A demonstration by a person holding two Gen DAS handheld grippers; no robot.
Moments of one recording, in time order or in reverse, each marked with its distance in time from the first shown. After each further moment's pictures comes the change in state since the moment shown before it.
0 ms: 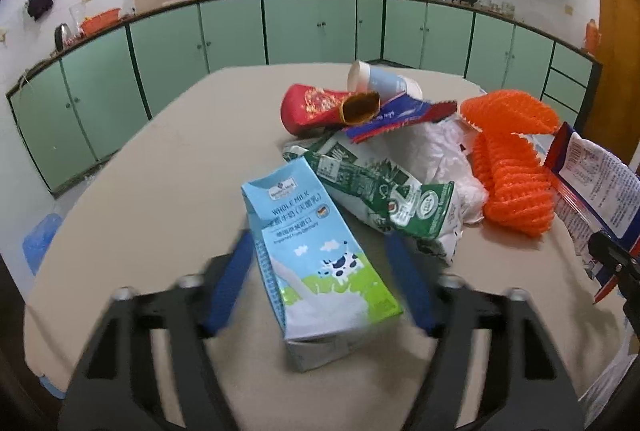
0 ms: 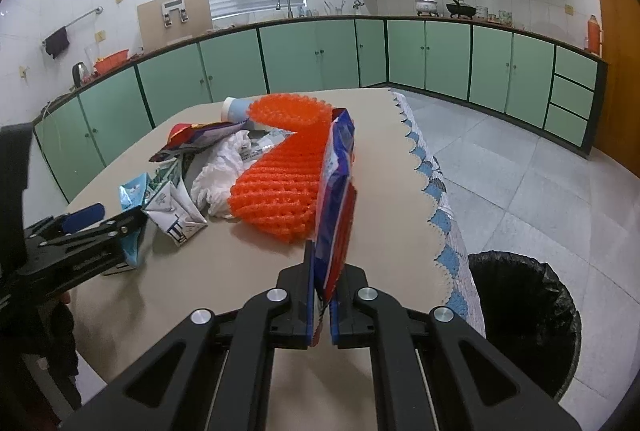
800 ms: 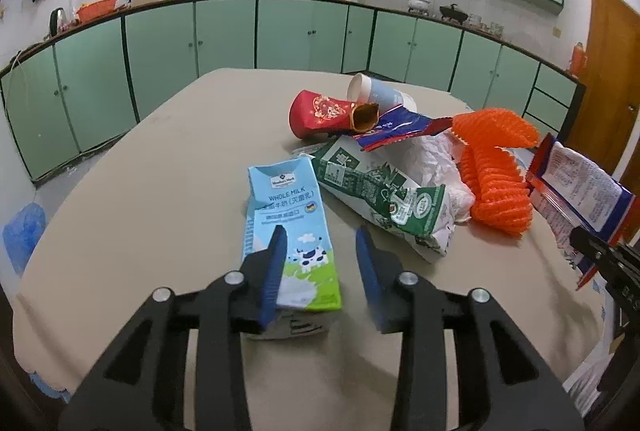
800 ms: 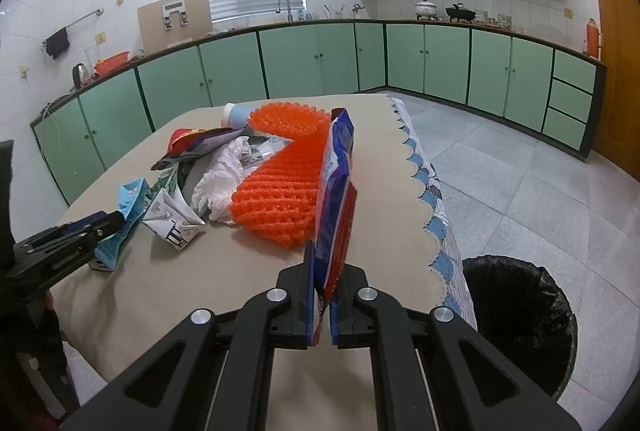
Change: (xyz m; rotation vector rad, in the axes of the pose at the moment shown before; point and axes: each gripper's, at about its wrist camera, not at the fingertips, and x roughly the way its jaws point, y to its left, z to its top) left arm -0.023 0.024 -0.011 -0.038 -0.051 -0.088; right arm -0.007 0.001 0.002 -0.006 -0.012 -0.006
